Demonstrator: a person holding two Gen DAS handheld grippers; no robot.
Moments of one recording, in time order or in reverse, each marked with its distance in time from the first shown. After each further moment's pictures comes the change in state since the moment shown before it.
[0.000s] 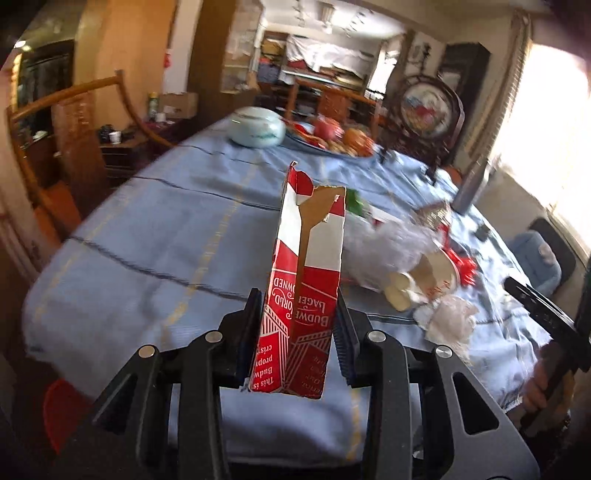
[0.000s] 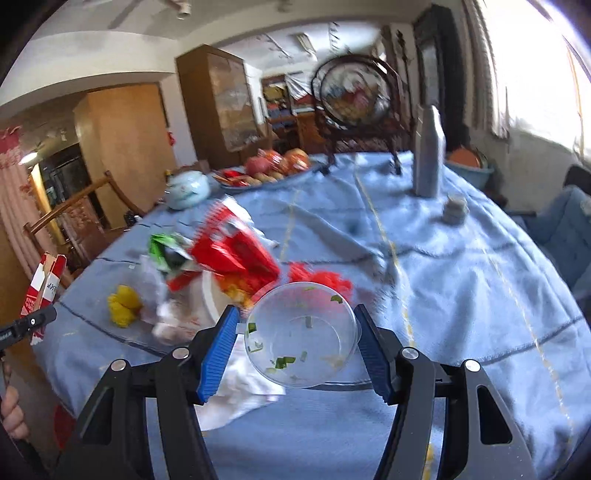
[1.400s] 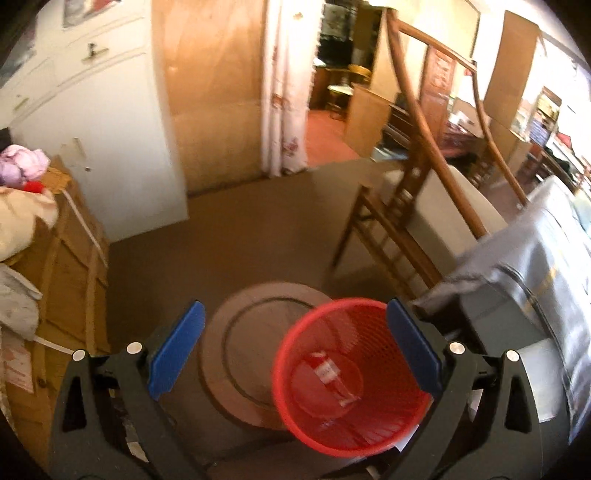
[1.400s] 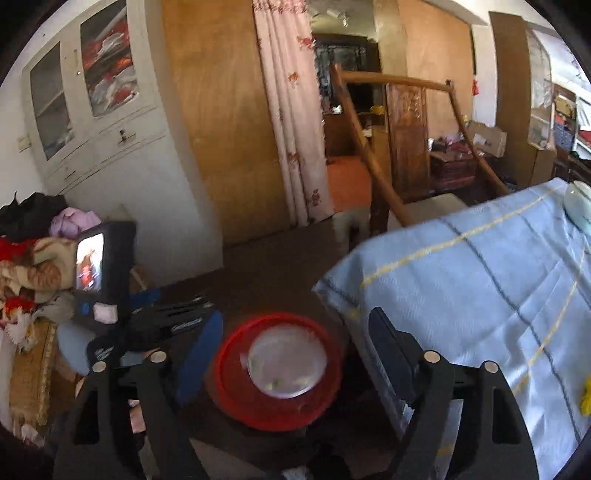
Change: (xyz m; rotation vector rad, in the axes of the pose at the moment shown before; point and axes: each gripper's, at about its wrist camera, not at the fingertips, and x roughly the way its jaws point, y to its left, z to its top) left arm -0.134 0.303 -0.163 -0.678 0.010 0.844; right arm -0.009 0.467 -0.089 -0.667 0.274 0.841
